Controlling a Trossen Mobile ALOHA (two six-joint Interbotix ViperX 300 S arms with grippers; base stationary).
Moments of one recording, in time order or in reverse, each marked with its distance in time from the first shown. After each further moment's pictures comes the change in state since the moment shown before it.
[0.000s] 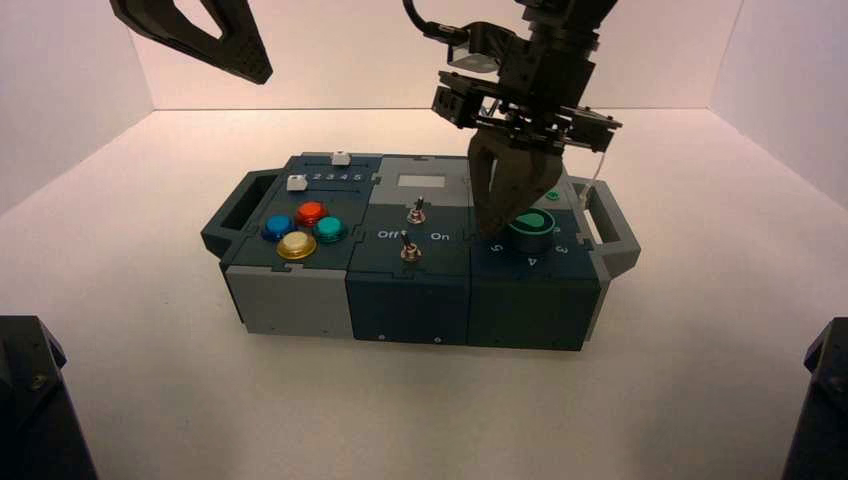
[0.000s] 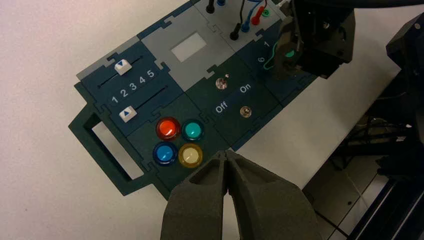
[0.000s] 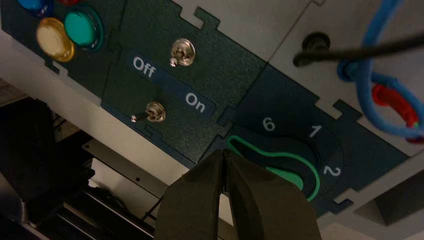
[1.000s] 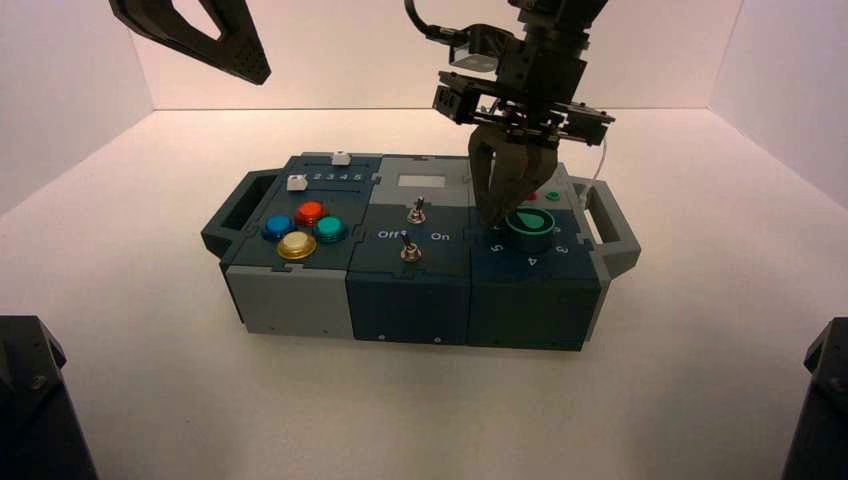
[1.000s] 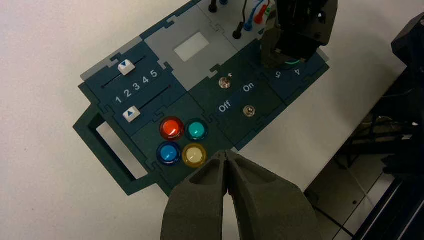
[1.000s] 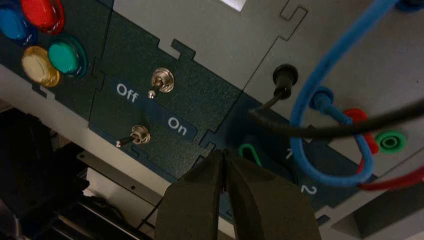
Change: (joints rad) left arm 0.000 0.002 0.000 0.014 0.002 0.002; right arm -0.043 0.052 -0.051 -0.032 0.012 0.002
